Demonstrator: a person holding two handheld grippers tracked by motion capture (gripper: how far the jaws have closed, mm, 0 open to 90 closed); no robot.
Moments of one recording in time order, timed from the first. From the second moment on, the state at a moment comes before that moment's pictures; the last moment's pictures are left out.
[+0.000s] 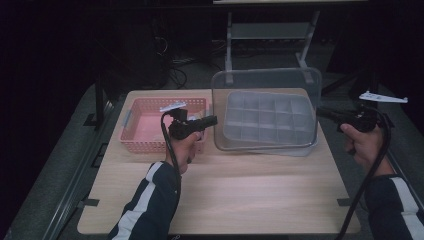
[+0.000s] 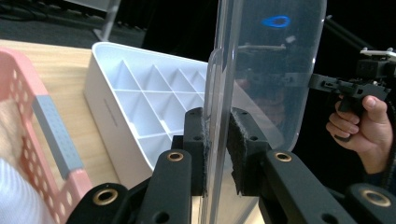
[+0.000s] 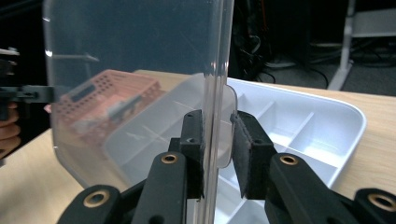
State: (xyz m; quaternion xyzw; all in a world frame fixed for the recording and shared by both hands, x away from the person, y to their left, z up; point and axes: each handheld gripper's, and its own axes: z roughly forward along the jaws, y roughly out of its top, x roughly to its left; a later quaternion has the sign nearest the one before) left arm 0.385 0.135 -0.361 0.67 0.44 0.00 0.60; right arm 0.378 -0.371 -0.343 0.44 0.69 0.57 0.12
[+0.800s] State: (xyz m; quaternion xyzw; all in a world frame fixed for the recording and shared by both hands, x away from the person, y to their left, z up) left arm 0.306 0.152 -0.420 0.77 0.42 -0.05 0.48; right arm 0.261 -0.351 -0.408 0.43 0.76 0.49 0.09
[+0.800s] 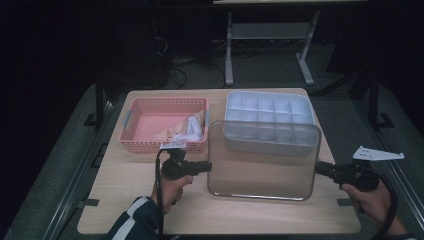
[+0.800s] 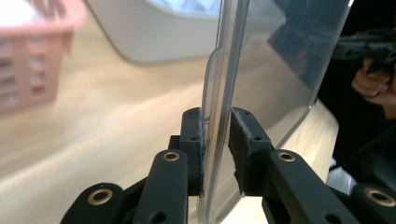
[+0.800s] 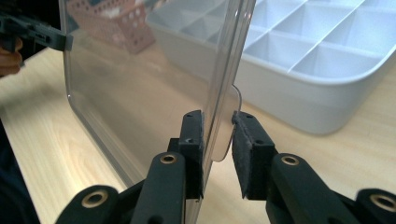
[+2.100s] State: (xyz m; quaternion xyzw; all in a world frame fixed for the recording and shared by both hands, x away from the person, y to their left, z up) left arm 0.277 0.134 -0.465 0.84 0.38 -0.04 0.40; right arm 0.256 -0.350 -0.468 0.49 0.78 0.39 -0.01
